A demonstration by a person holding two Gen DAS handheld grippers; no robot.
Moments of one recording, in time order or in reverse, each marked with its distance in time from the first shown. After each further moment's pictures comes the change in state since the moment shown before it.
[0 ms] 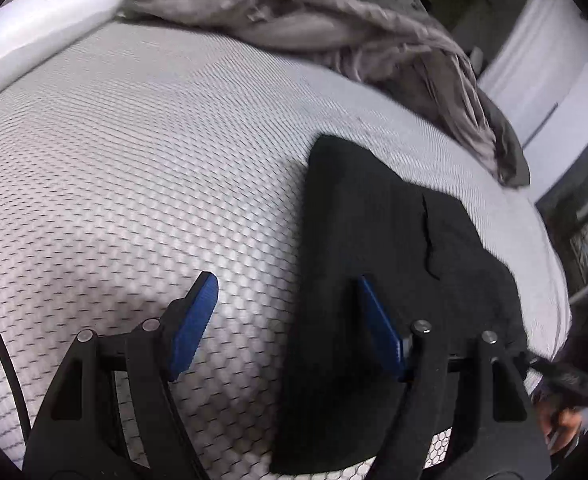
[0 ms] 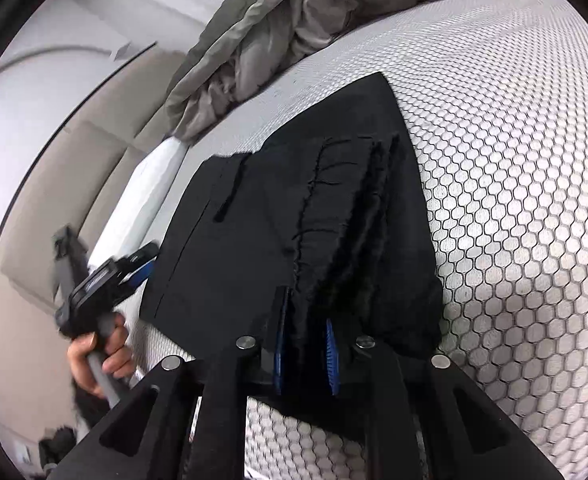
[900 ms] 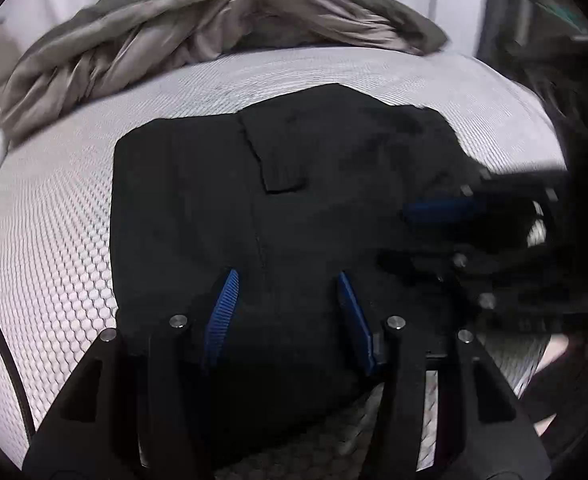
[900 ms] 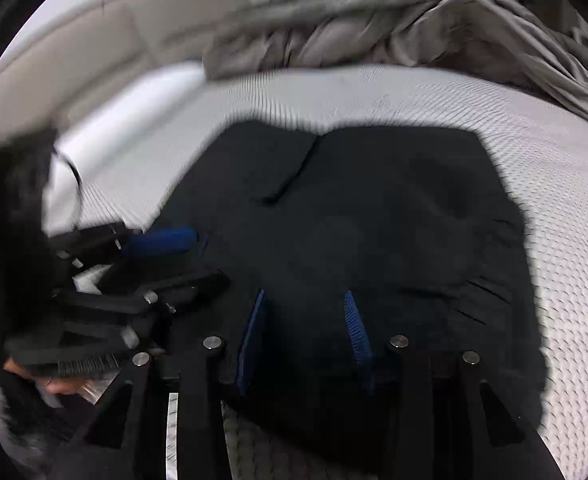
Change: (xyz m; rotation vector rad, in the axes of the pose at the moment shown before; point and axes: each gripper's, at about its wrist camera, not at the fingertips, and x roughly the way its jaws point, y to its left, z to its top) left arm 0.023 -0.129 -0.070 0.599 0.019 -0.030; right arm 0.085 0.079 0.006 -0.467 0.042 -0.262
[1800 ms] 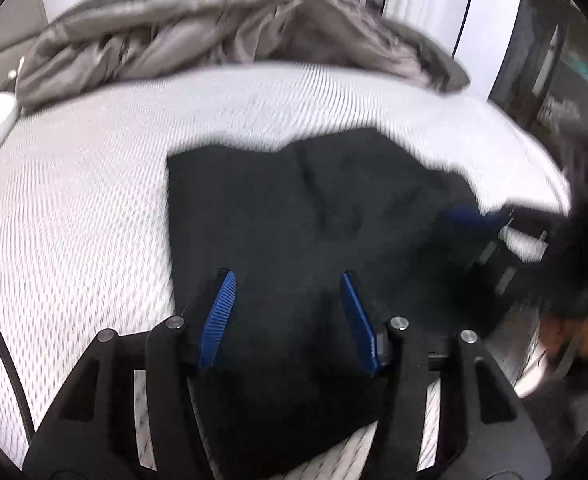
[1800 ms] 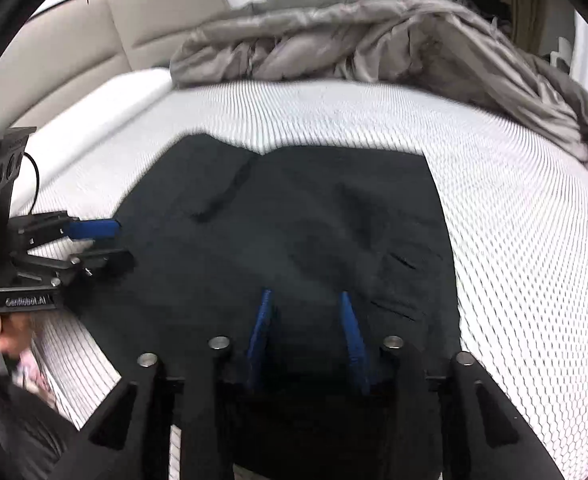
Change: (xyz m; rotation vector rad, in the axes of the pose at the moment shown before) left arm -0.031 0.056 0.031 -0.180 -0.038 -0.022; right arm -0.028 -0.026 0.020 0.007 -0.073 -0.127
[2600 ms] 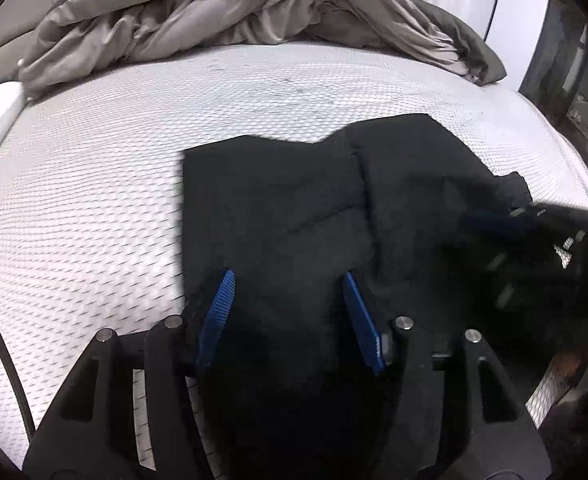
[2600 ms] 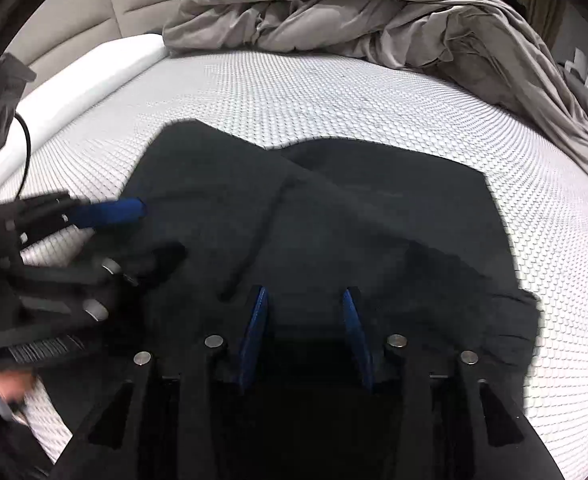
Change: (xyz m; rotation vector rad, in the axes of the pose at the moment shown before) left arm 0.027 0.030 -0.005 -0.040 0.088 0.094; right arm 0.066 0.025 0.031 -0.057 0.122 -0.090
